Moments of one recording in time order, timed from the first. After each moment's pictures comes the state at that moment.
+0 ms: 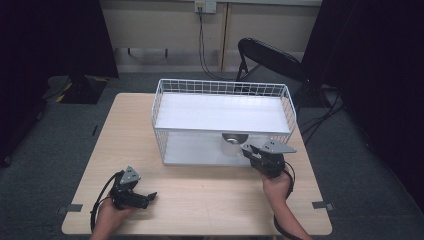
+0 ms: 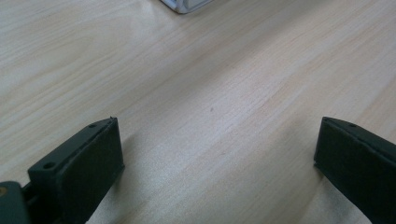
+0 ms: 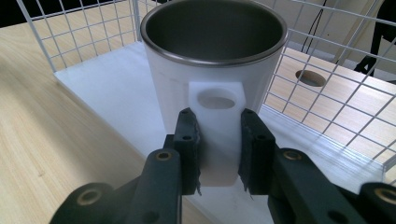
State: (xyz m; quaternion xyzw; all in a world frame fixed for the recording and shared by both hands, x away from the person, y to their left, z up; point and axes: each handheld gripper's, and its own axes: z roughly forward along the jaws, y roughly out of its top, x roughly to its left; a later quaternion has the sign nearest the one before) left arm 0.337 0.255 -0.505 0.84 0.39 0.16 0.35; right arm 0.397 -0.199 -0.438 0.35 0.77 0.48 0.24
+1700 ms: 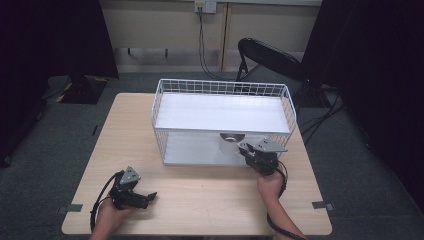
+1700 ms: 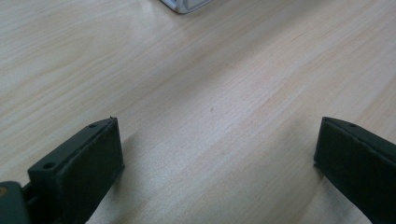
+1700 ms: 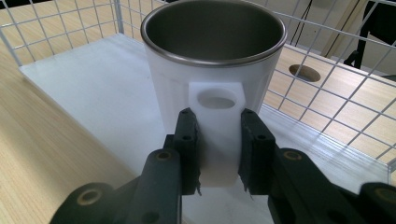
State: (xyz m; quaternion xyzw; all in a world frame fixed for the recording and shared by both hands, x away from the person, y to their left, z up) left arm 0.337 0.255 -0.505 0.84 0.39 0.16 0.35; right arm 0.410 -0.187 -0.455 0.36 0.77 0.46 0.27
